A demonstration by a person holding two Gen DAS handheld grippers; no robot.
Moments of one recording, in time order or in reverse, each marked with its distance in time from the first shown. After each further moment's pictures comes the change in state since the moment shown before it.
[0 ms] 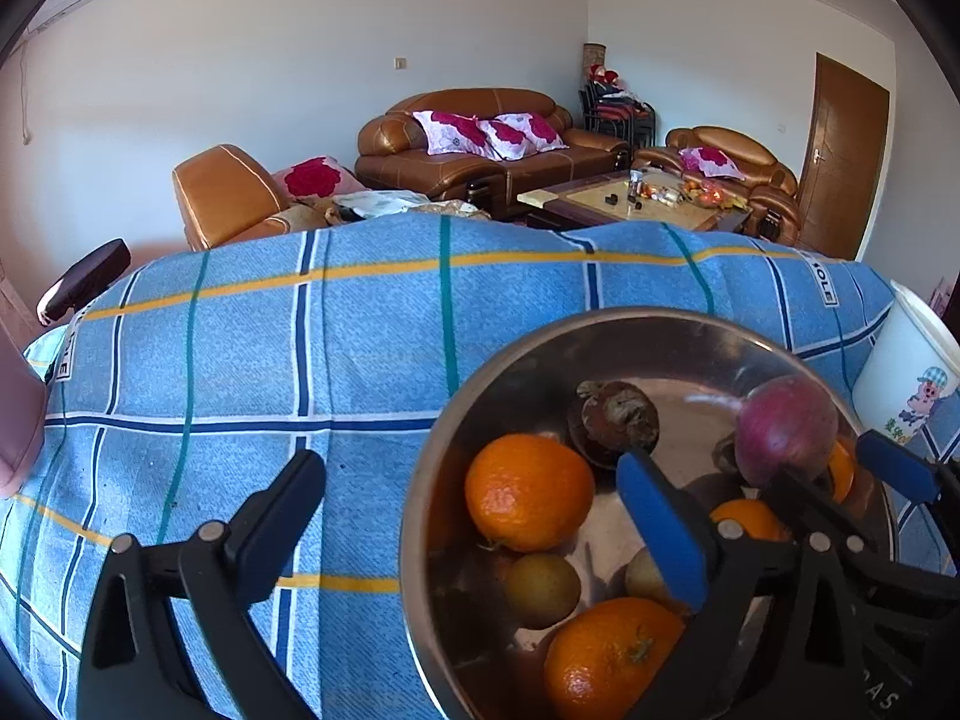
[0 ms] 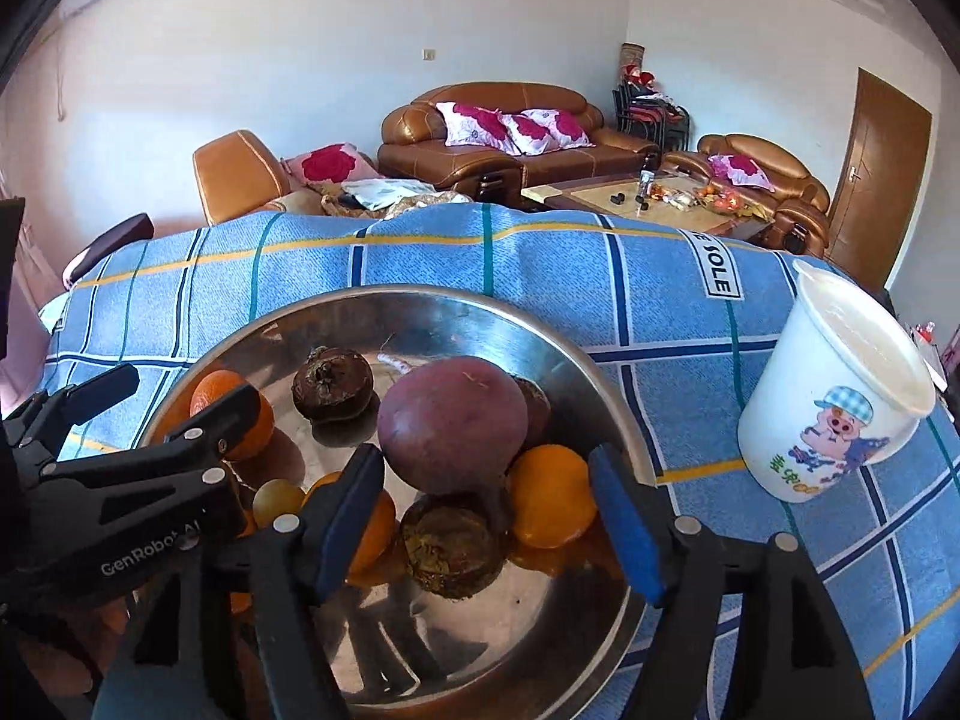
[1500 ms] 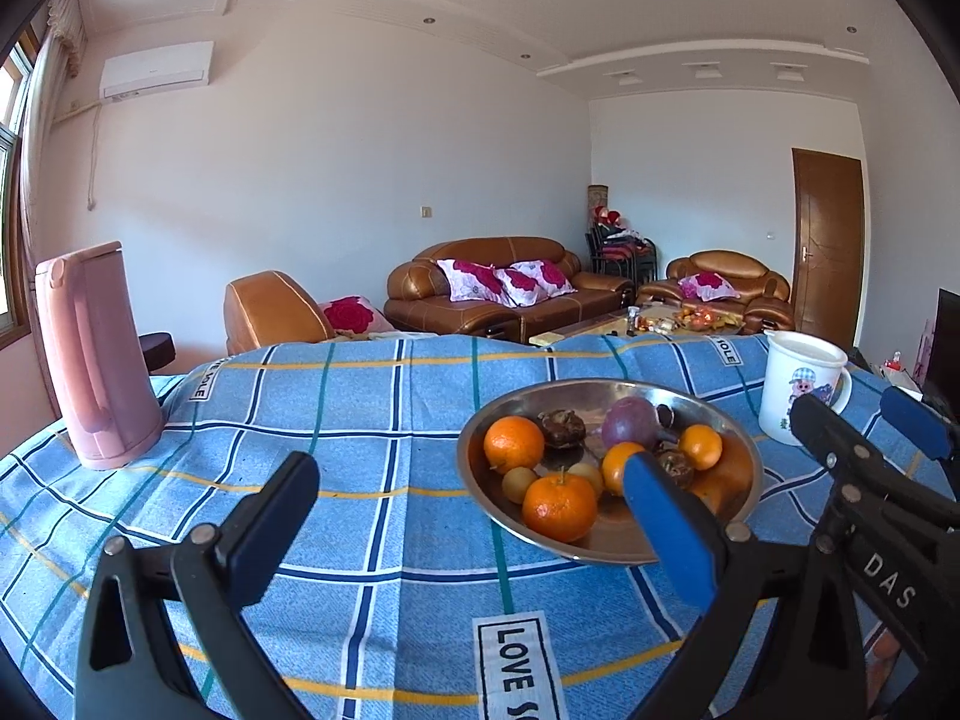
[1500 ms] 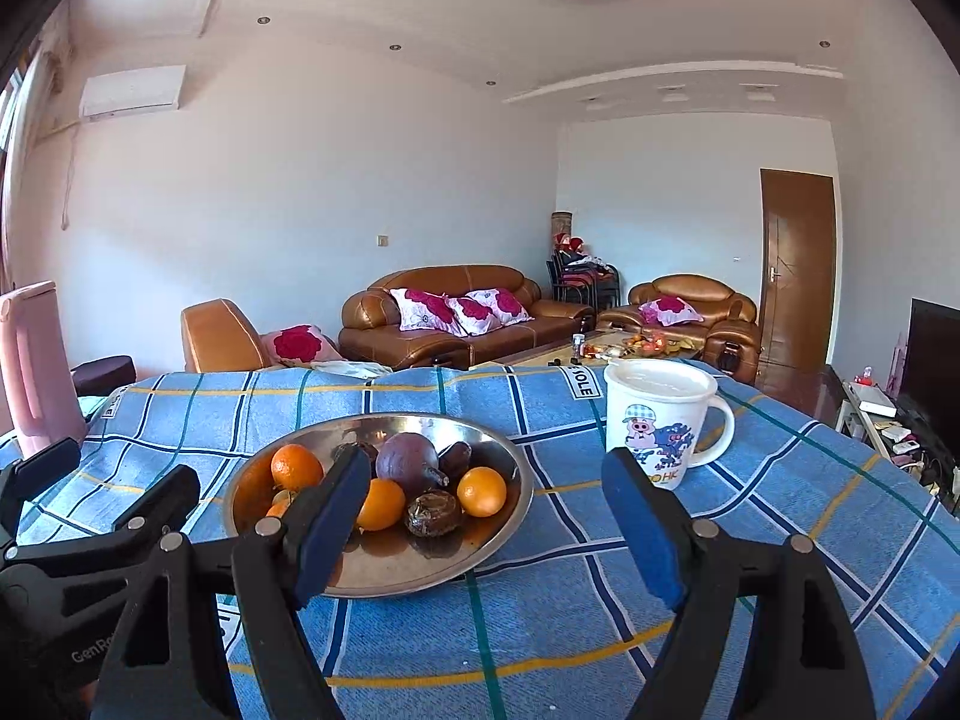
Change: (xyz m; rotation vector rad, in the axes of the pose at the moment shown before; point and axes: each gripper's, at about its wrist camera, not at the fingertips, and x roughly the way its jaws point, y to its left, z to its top) left arm -0.162 0.005 -0.093 -0.013 -0.406 0.047; right arm -0.138 0.000 -0.089 0.072 -0.486 -0.114
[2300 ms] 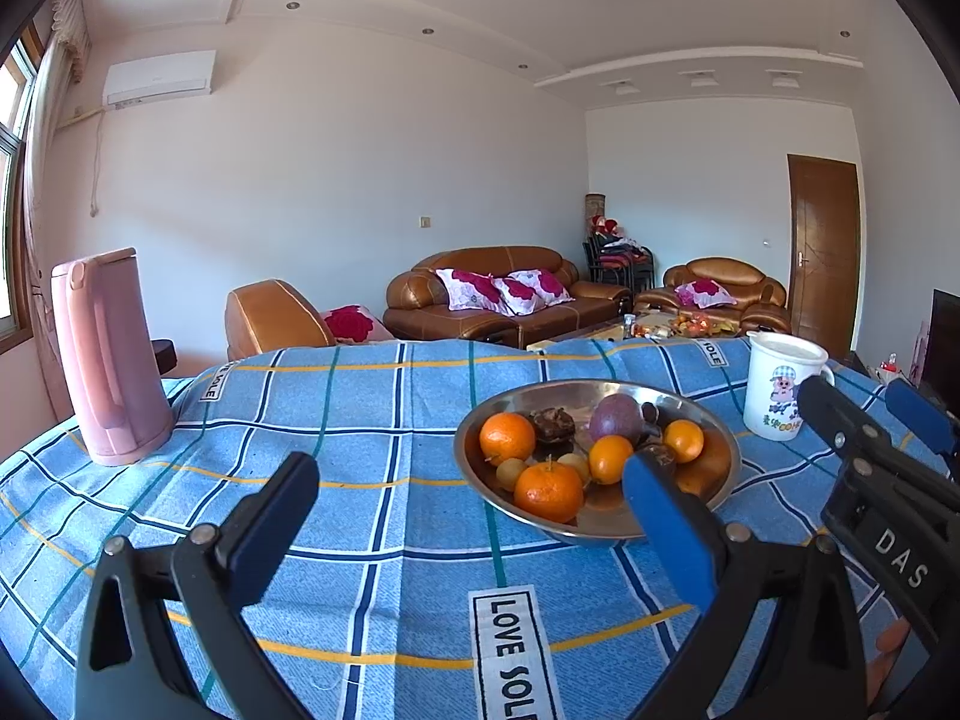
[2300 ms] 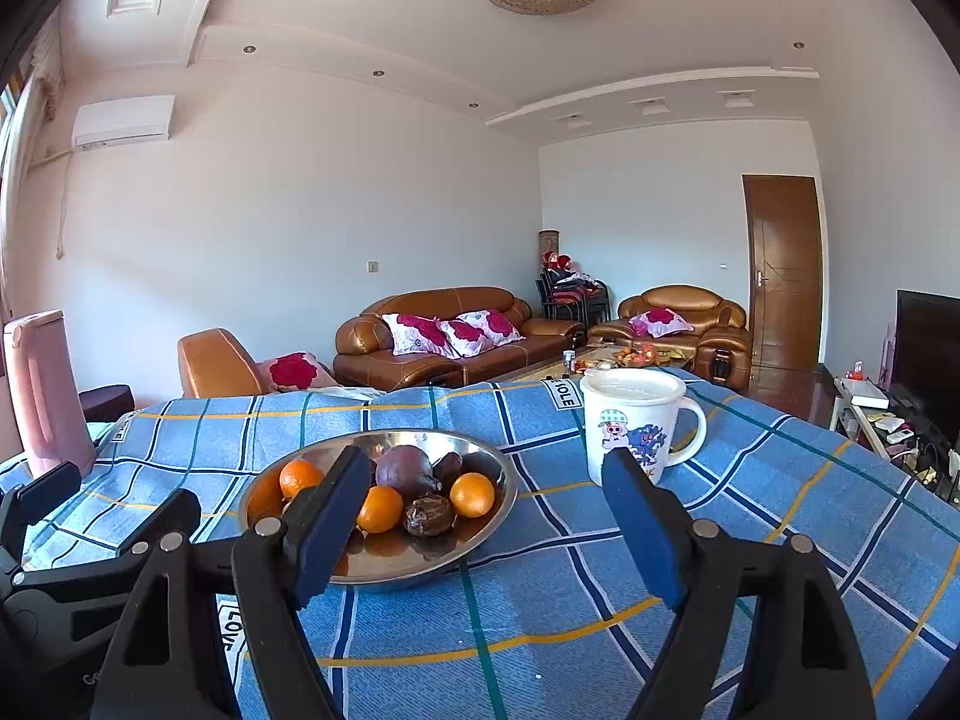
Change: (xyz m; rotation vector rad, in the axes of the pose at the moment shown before) left arm -0.023 -0.002 -0.006 -0.004 -0.022 -0.005; right arm -0.028 -0.005 -0.002 0.042 -0.055 -0.015
